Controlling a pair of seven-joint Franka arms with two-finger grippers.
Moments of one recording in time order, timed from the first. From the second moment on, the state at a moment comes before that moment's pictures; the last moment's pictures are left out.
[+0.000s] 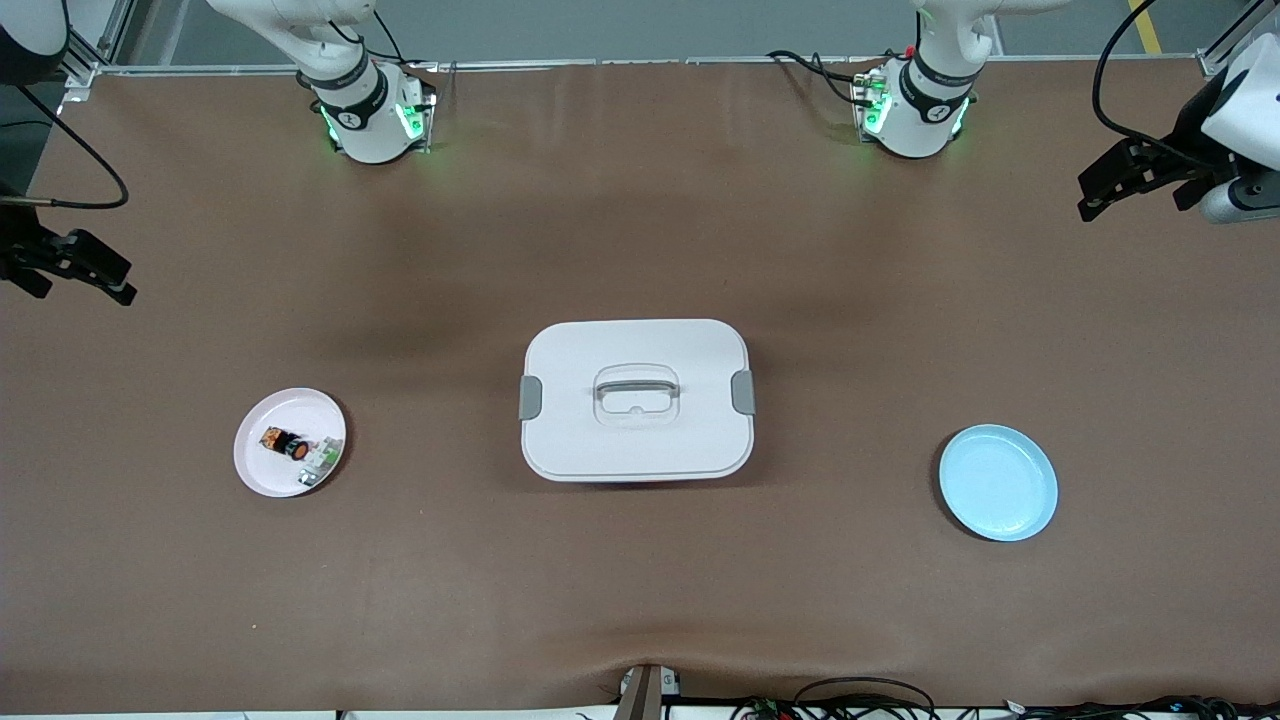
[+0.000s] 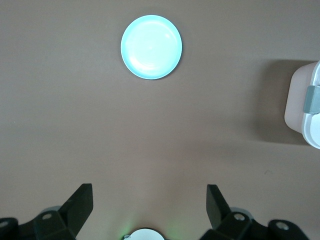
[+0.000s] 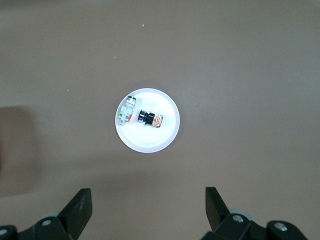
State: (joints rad) left arm -0.01 -0.11 -0.10 -1.60 0.04 1.47 -0.19; right arm -0.09 -0.13 -0.02 -1.83 -0.03 1.86 -0.02
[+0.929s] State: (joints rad) left arm -0.02 -0.10 -0.10 -1.56 0.04 1.41 -0.18; right arm -0.09 0.04 -0.02 -1.55 -0.03 1.63 -0.05
